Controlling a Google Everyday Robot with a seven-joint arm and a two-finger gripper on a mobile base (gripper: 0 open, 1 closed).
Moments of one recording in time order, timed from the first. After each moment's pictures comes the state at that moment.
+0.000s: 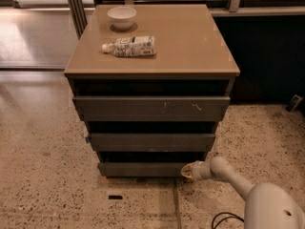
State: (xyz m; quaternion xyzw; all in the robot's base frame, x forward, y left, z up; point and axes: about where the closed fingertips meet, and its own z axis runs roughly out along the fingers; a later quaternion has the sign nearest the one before) arm 0.659 -0.192 0.182 -0.65 0.67 0.07 0.35
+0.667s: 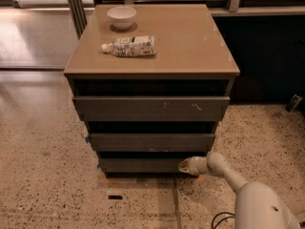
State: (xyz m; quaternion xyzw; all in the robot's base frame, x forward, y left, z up) arm 0.696 -0.178 0.184 -0.66 0.64 0.06 0.38
